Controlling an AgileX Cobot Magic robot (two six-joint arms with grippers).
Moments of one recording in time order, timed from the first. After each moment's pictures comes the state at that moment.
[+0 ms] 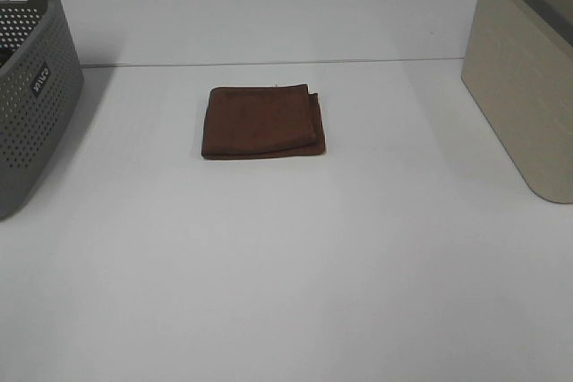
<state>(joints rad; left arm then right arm) 0.01 0.00 -0.50 -0.03 1.05 0.03 0.01 -0.01 -0.51 0.07 1.07 -0.12</state>
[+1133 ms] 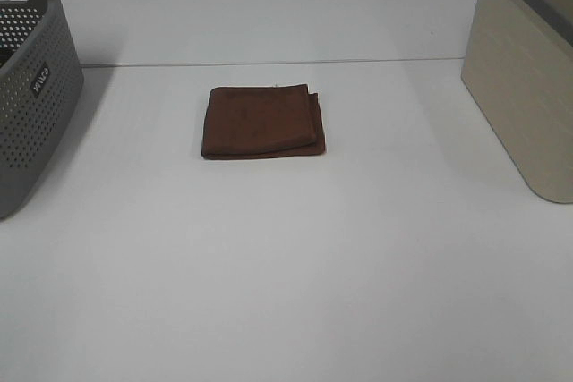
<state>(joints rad) 0.01 0.00 -0.50 -0.03 1.05 0.03 0.01 -0.01 -0.51 0.07 1.07 -0.12</state>
